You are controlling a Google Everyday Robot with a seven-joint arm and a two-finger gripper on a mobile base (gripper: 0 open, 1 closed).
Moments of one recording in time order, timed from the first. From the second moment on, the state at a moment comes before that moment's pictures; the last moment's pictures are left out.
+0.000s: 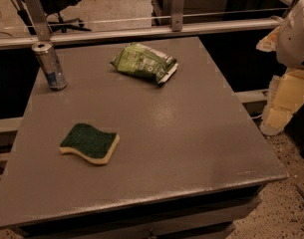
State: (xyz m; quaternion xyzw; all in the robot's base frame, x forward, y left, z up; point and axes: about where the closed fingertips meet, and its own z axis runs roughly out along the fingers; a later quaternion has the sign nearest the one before) arm 0.438 -0.217 0.976 -0.60 0.78 -0.03 0.16
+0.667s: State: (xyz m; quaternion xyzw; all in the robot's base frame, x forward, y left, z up) arm 0.447 -0.210 0.972 -0.60 0.78 -0.02 0.17
